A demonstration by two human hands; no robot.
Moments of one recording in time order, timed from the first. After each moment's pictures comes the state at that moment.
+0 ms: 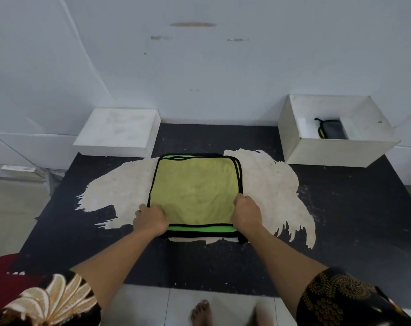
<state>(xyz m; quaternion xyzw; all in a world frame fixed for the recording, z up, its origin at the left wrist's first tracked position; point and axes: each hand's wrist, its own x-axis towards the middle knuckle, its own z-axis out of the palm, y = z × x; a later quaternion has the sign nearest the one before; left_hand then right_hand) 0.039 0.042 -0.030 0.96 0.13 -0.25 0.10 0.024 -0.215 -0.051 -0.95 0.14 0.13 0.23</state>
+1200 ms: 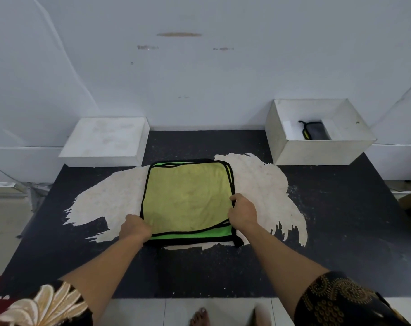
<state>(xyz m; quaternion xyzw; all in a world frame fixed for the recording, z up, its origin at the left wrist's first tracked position) 0.049 0.065 -0.043 0.91 0.29 -0.21 0.22 0.029 -0.221 -0.042 -0.90 0.22 0.11 0.36</state>
